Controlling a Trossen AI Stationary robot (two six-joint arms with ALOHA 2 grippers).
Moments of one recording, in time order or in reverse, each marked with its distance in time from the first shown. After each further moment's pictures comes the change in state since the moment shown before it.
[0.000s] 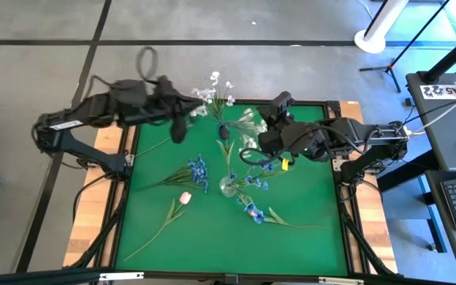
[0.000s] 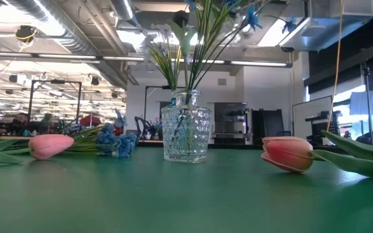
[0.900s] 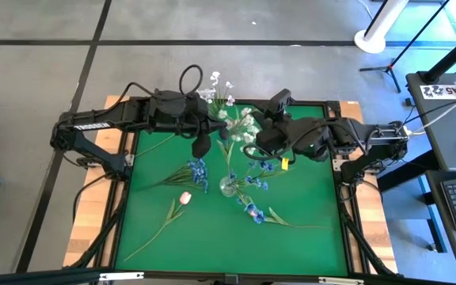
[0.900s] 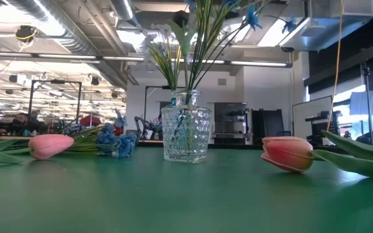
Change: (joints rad) left arm -0.002 0.171 0.000 0.021 0.192 -0.027; right arm 0.000 -0.001 0.000 0.161 -0.053 -0.042
